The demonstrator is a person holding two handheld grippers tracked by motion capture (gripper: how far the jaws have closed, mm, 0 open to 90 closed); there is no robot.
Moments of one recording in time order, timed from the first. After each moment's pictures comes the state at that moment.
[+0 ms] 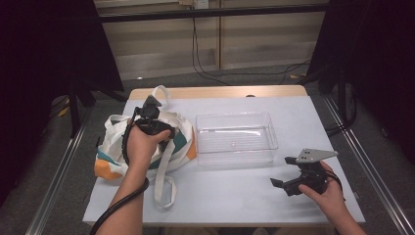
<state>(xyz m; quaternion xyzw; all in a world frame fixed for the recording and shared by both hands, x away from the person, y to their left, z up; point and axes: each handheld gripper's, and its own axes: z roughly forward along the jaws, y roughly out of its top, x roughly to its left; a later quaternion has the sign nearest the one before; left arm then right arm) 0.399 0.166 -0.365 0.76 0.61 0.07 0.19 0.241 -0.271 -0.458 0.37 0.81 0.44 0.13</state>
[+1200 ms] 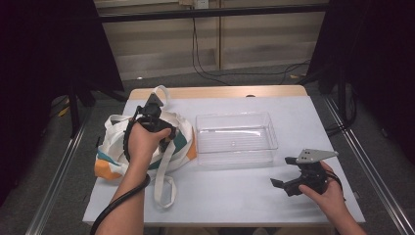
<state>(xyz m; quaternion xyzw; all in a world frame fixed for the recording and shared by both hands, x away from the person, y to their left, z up) 0.405 0.160 -0.364 0.77 0.62 0.04 0.16 0.241 -0.271 -0.458 0.37 0.81 0.44 0.13</state>
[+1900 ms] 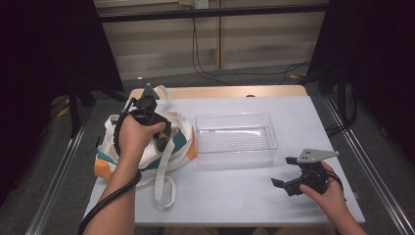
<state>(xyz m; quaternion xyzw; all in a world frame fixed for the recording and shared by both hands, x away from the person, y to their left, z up) 0.403 0.169 -0.326 0.78 0.61 0.04 0.15 0.240 -0.273 -0.458 0.38 0.81 0.44 0.13</state>
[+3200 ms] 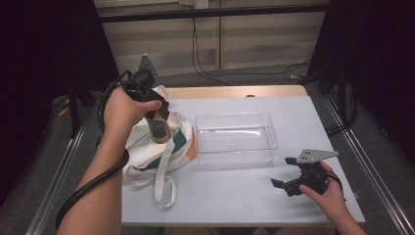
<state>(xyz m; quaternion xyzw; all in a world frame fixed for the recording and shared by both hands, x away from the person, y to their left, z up) 0.402 0.158 -0.243 0.81 0.57 0.03 0.14 0.240 -0.272 -0.459 0.38 0.81 0.44 0.13</state>
